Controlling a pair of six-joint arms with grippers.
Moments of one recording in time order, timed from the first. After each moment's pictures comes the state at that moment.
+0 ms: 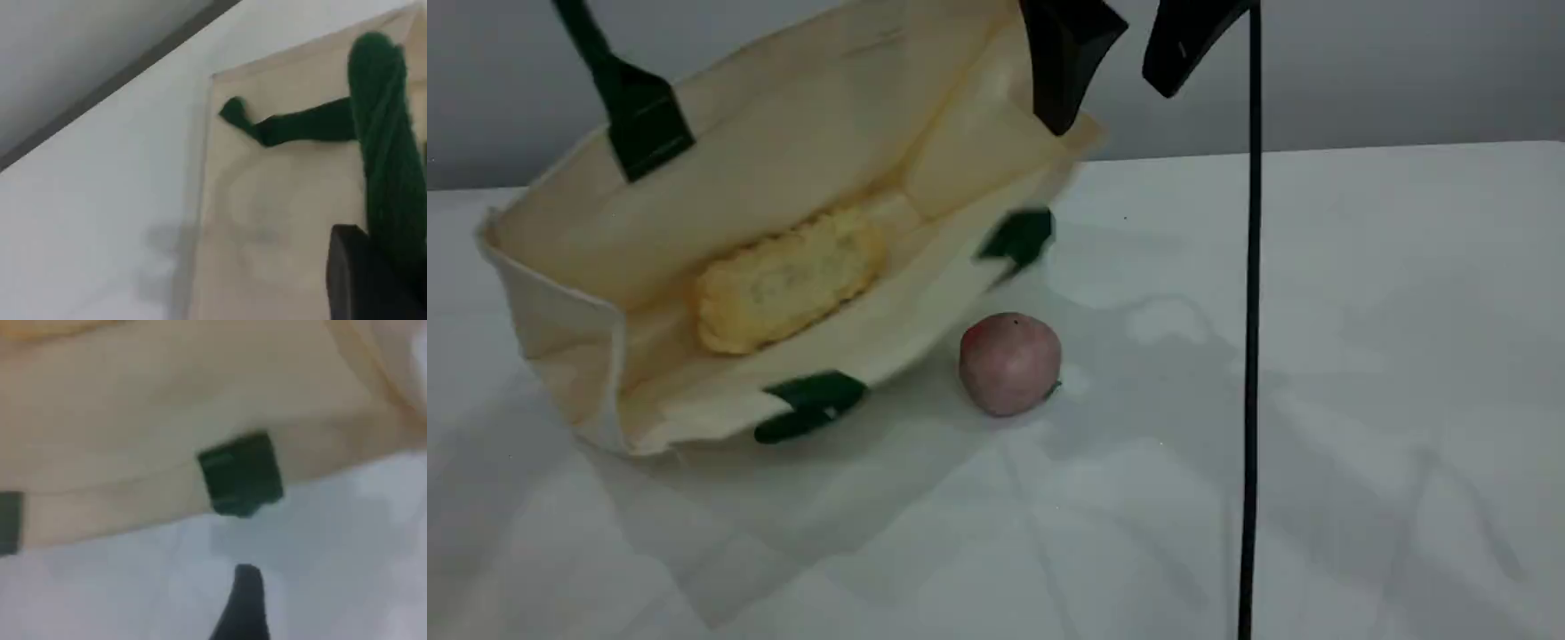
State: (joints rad) left arm -0.08 1.77 -1.92 -0.33 1.22 0.61; right arm 0.53 1.98 -1.66 0.12 1.00 -0.13
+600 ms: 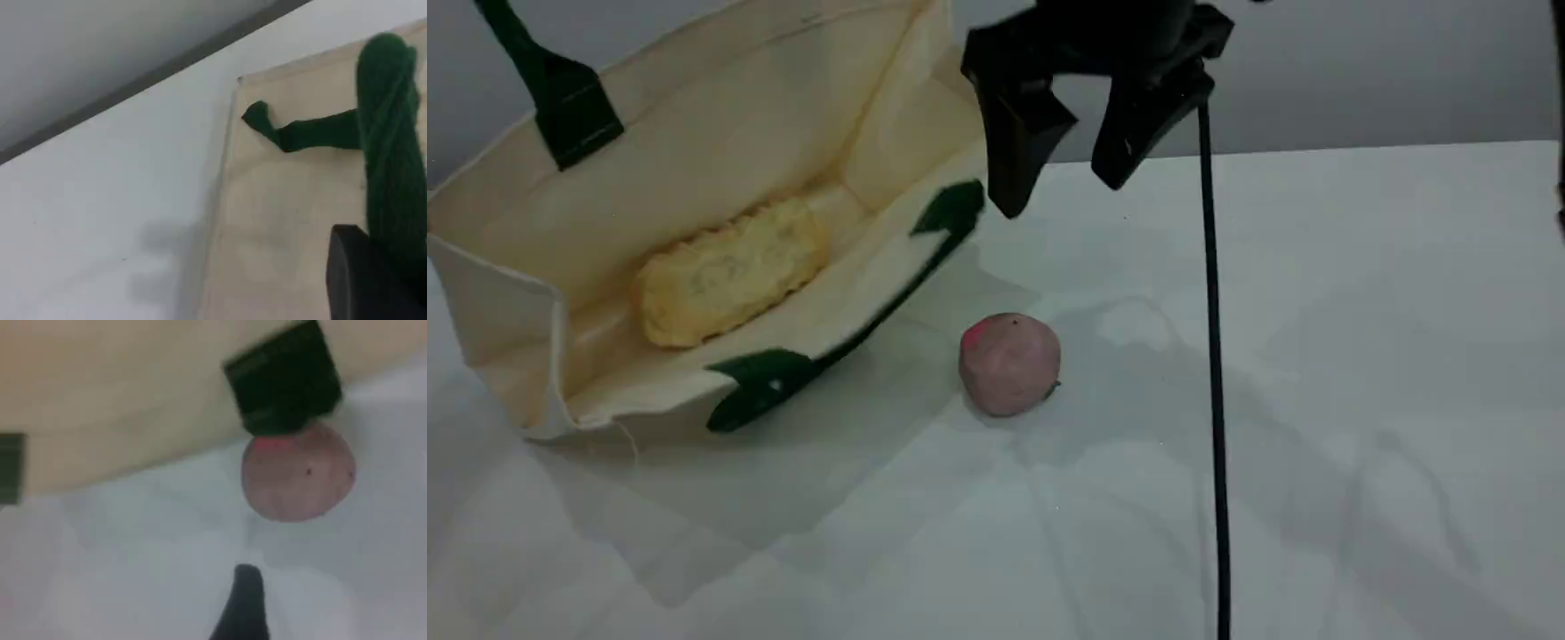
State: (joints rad) left arm 0.03 1.77 -1.92 -0.33 1.19 0.58; right arm 0.53 2.08 -1.66 0.26 0.97 -0.21
